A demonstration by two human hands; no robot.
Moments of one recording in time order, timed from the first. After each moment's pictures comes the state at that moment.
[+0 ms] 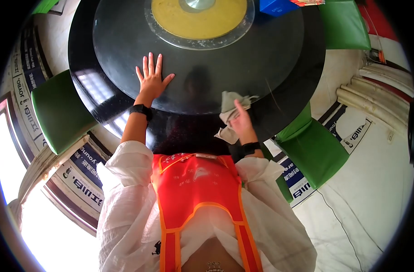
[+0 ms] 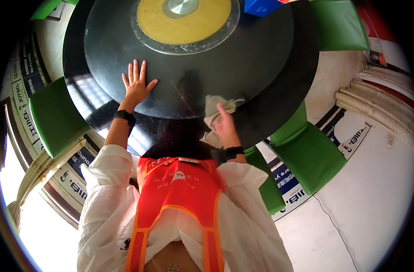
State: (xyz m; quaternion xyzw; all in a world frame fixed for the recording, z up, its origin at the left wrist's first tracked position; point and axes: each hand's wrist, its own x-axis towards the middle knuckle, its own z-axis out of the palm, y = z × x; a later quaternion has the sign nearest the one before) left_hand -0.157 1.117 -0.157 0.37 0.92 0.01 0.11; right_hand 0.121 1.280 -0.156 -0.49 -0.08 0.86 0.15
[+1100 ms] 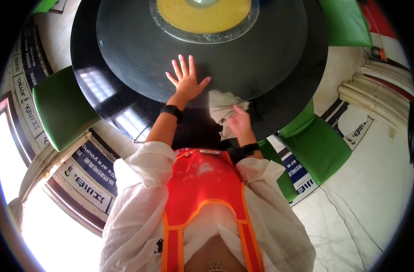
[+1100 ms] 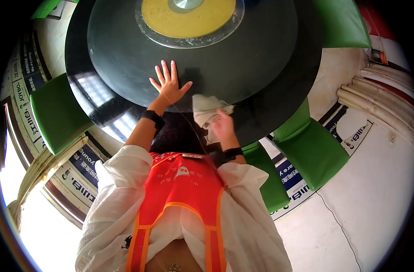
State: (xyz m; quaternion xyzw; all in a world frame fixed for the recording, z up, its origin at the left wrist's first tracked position) left_hand -0.083 1.167 -0.149 0.31 0.91 0.13 0.22; right_hand 0.165 1.257 -0.223 -0.27 0.07 0.96 0.09
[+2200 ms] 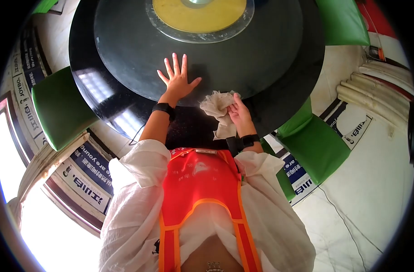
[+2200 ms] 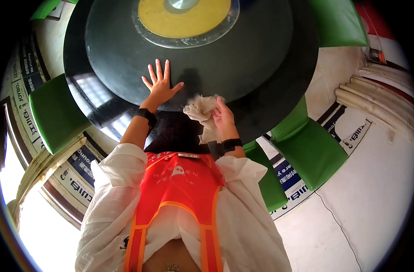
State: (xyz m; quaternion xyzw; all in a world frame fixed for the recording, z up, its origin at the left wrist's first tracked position) left_hand -0.092 1.157 -0.148 0.34 0.91 0.08 0.21; right_hand 0.117 1.270 -0.169 -0.57 -0.12 0.80 0.12
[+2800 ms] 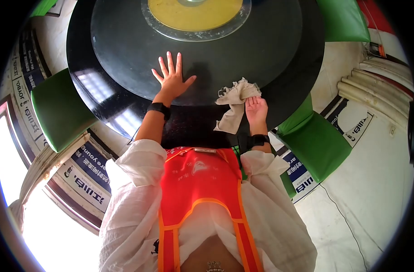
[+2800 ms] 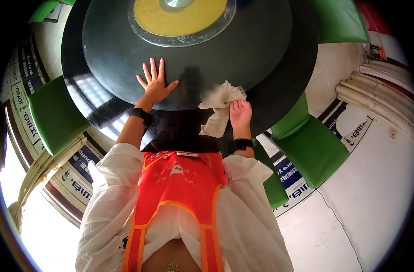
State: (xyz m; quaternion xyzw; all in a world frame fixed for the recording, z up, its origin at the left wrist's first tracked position) left_hand -0.096 1.156 -0.144 0.34 0.91 0.06 0.22; right_hand 0.163 1.316 -0.166 -0.43 -0.06 0.84 0.32
